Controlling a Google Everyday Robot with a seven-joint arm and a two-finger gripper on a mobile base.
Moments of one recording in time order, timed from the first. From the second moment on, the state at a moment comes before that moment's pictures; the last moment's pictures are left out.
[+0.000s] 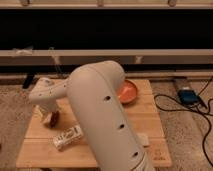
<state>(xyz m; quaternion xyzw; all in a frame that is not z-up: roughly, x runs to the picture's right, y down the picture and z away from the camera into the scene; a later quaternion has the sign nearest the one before) -0.327 0.153 0.862 -0.29 0.05 0.44 0.85</state>
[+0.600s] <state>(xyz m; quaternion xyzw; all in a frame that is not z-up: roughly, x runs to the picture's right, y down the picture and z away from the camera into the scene) -0.312 0.154 0.867 -0.30 0.06 0.44 0.85</state>
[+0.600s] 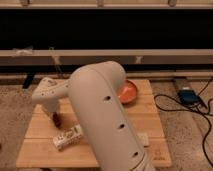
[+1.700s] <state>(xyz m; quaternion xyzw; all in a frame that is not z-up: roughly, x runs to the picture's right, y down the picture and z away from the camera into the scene) -0.230 -0.010 0.737 -0.23 -0.20 0.48 0.82</state>
